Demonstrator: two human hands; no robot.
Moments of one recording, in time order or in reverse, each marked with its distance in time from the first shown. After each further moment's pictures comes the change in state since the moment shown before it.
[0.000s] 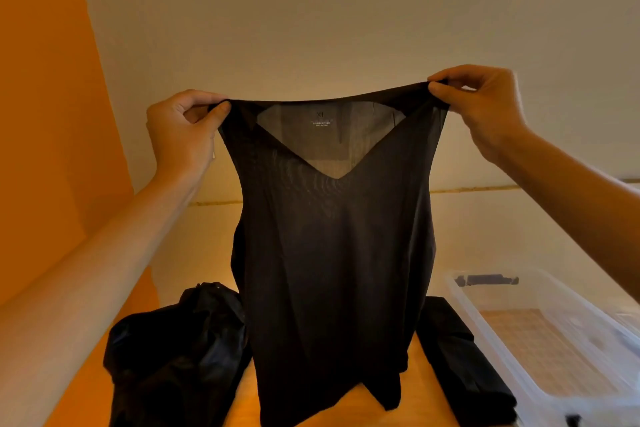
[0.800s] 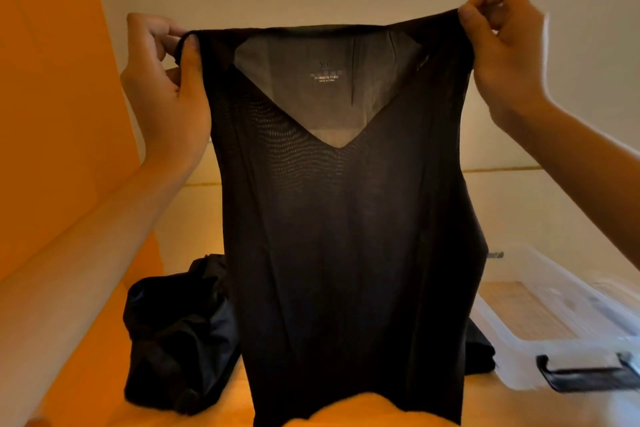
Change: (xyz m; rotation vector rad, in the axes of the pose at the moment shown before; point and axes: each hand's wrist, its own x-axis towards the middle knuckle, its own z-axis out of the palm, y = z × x) left_hand -0.049 0.078 -0.039 0.056 0.184 0.481; right_hand -0.049 -0.091 -0.016 -0.066 0.187 -0.305
